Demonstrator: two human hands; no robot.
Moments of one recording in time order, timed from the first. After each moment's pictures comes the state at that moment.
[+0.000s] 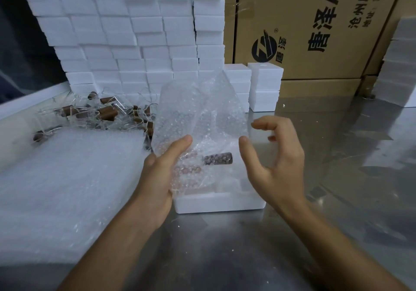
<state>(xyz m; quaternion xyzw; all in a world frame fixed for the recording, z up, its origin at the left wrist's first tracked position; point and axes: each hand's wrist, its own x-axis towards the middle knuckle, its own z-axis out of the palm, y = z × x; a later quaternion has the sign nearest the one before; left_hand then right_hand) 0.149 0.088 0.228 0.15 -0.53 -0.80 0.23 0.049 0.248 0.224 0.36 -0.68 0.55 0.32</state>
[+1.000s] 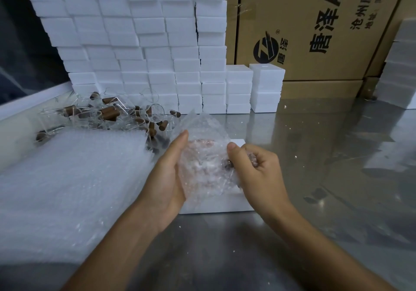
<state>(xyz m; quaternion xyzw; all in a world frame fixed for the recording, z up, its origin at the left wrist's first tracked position) 0.152 0.099 0.234 0.05 -0.53 -0.84 0.15 0.066 0.231 0.214 0.32 -0.66 0.68 0.05</state>
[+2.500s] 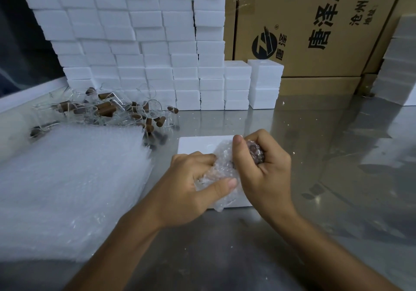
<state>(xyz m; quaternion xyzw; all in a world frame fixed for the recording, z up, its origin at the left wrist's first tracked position) 0.159 0.107 0.233 -0.11 -0.87 -0.41 0.23 0.069 0.232 0.215 0.36 -0.62 0.65 0.25</state>
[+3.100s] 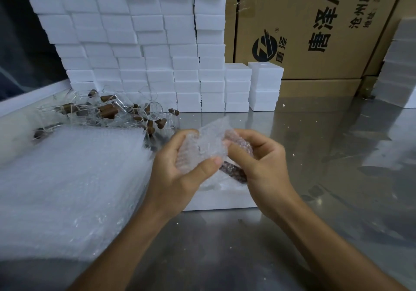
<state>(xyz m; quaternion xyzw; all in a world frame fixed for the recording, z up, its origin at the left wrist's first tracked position) 0.156 0.108 0.229 0.00 -0.74 -0.57 0.36 0.066 0.234 0.228 0.31 -0.51 0.80 -0.08</state>
